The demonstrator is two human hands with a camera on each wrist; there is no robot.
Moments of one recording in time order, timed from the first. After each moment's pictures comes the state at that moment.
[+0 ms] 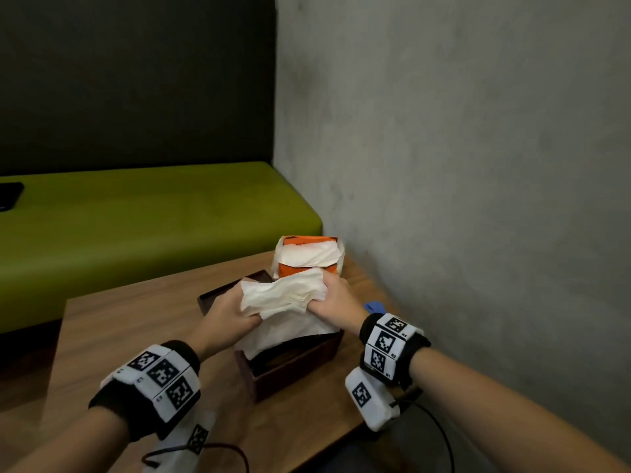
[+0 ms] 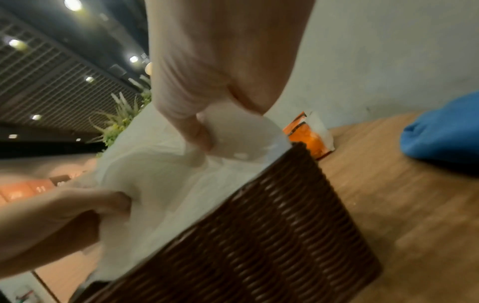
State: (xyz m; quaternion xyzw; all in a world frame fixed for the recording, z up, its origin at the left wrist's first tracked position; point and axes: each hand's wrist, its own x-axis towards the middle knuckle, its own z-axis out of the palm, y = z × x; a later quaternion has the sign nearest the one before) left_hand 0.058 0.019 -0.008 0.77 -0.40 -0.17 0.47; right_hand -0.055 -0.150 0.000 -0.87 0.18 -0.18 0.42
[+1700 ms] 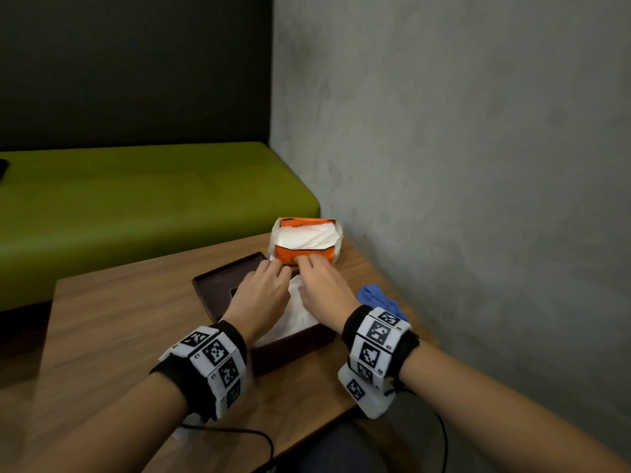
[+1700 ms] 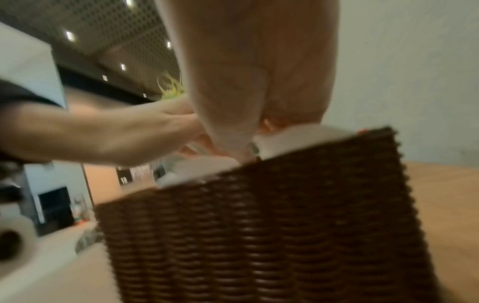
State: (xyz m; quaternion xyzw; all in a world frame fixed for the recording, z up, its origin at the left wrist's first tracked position) left_hand 0.030 -0.023 -0.012 0.81 -0.57 0.11 0.12; right_hand -0.051 -0.123 0.004 -0.98 0.17 -0.10 0.09
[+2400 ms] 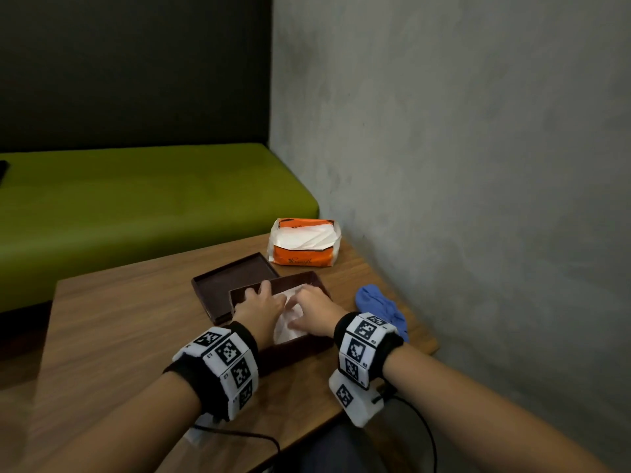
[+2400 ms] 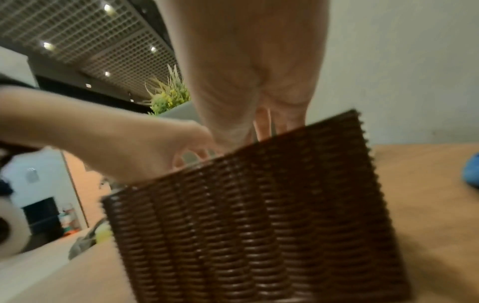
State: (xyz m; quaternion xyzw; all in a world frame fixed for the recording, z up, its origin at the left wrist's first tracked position) left_hand 0.021 -0.022 -0.023 0.86 -0.48 -0.13 -0.09; right_hand -0.050 -0.125 -0.018 -0.95 0.20 0.09 0.20
